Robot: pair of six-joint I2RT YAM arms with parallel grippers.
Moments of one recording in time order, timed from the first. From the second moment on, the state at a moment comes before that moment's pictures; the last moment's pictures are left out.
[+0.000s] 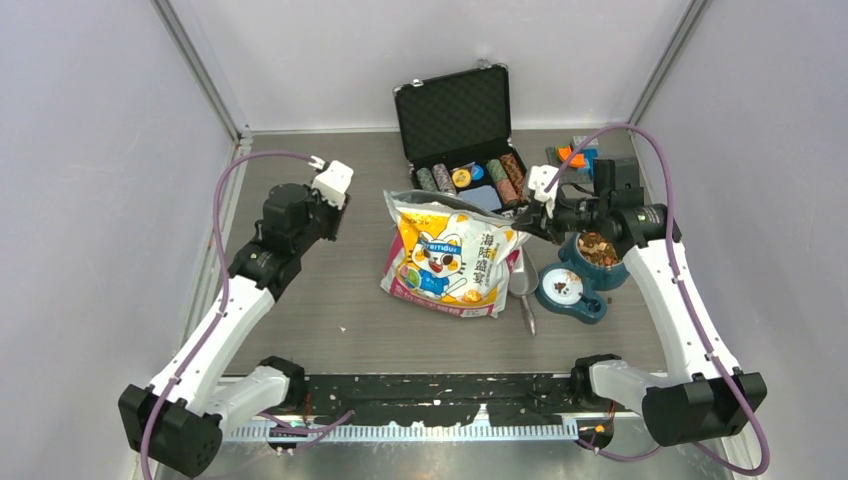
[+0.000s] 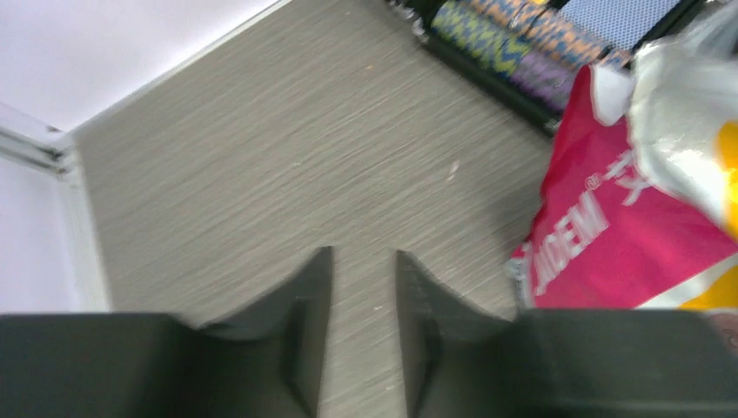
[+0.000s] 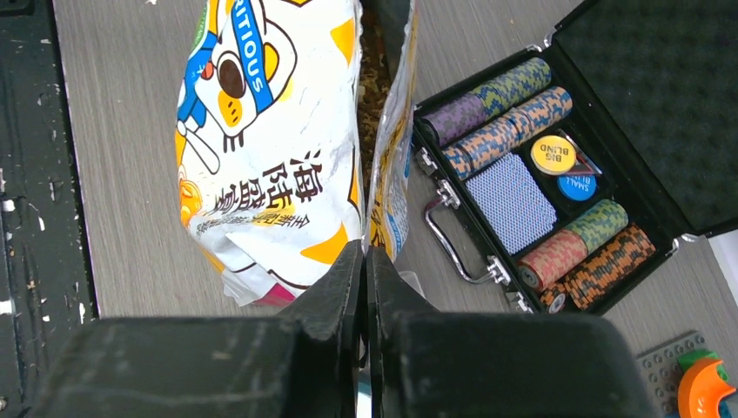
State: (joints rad) left arm -0.36 0.99 0.92 -0.29 -0.02 0.27; right arm 0.12 1.13 1.20 -0.82 -0.88 -0.86
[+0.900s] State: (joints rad) left arm -0.34 1.25 1.11 -0.25 0.77 0.32; right arm 0.33 1.27 1.29 -0.67 -0.87 -0.79
